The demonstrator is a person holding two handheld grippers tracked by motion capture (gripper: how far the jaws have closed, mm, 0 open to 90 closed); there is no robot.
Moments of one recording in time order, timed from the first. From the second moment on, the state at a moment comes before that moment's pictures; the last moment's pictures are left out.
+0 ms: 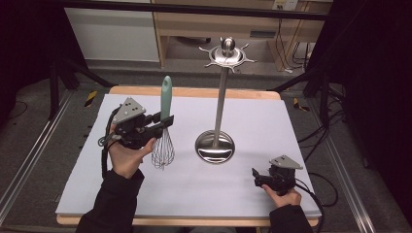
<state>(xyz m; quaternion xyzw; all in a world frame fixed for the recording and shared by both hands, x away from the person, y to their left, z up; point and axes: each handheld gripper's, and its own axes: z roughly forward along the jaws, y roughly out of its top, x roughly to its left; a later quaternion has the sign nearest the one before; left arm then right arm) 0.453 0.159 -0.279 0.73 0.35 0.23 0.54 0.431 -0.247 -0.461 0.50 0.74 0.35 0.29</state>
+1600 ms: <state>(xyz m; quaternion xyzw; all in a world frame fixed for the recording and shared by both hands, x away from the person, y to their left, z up) 0.471 0.109 -0.252 0.75 0.31 0.23 0.54 0.432 -0.248 -0.460 0.50 0.74 0.35 0.29</state>
